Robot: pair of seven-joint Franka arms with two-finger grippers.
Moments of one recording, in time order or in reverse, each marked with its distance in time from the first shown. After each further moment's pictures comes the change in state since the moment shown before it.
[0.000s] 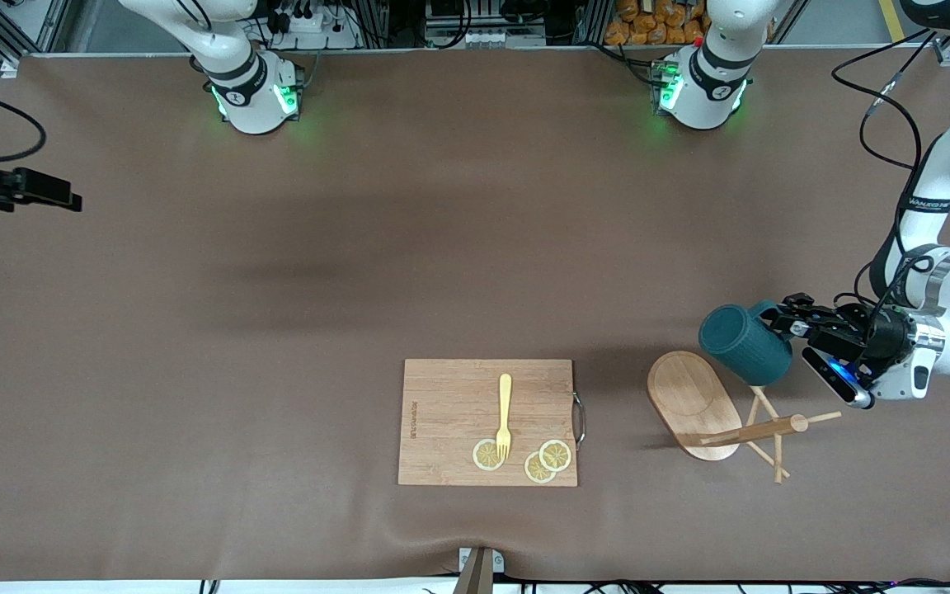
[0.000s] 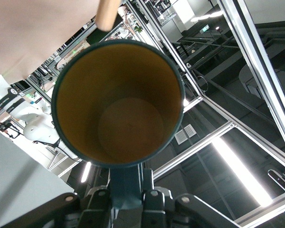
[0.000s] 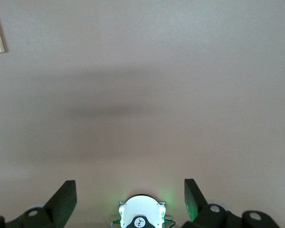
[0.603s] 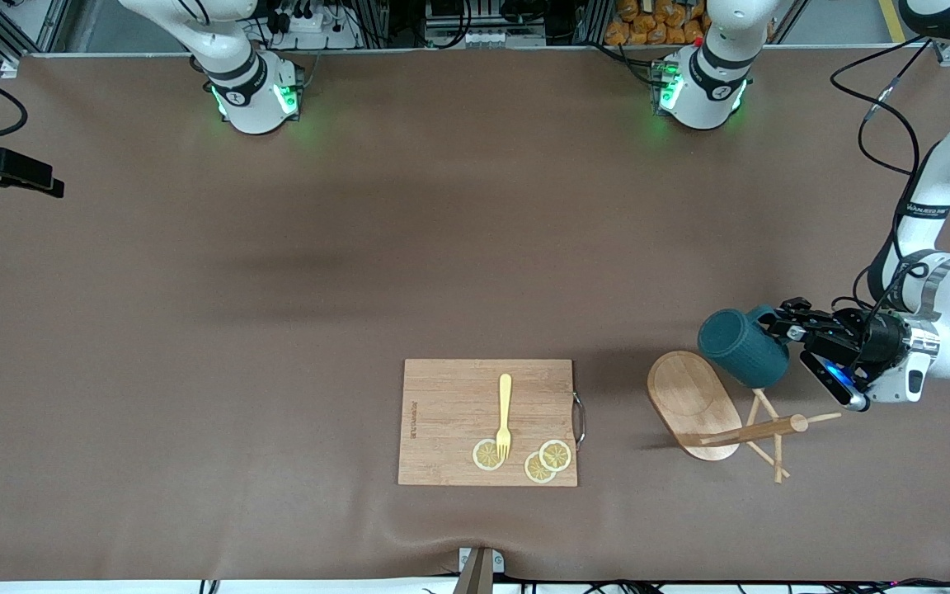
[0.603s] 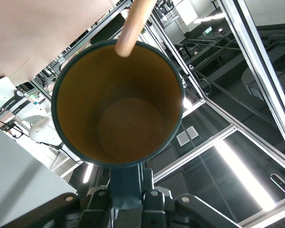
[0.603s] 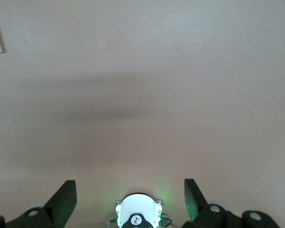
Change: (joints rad) left arm 0.000 0.042 0.002 0.035 0.041 0.000 0.000; right arm 0.000 -0.028 -0.003 -0.002 -0.017 -0.014 -0.003
